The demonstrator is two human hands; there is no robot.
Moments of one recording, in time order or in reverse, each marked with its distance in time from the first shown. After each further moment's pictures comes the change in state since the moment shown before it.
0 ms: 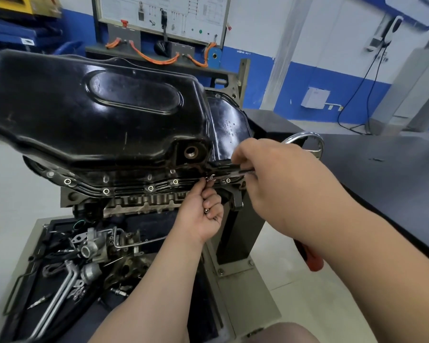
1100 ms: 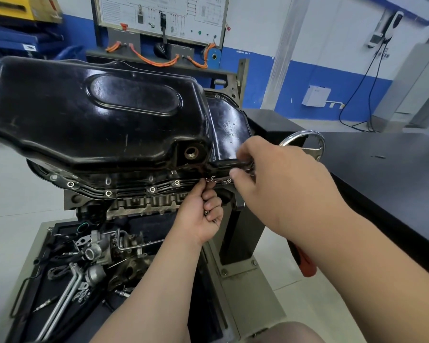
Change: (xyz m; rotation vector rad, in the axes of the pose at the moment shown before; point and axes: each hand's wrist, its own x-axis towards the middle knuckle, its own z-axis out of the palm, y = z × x) left_hand 0.000 0.003 -0.006 0.106 0.011 0.014; right_hand -0.002 -0.003 0.009 0.034 0.113 0.092
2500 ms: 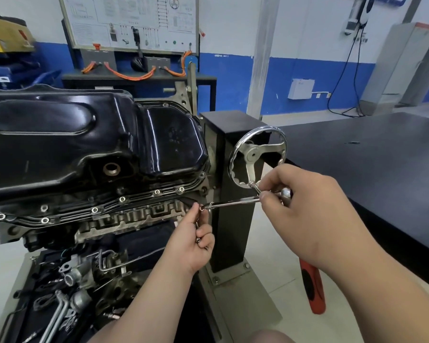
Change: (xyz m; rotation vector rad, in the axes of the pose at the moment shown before) left_hand 0.009 -0.073 0.014 0.089 0.184 -0.095; right_hand -0.053 0.116 -0.002 0.390 0.068 0.282
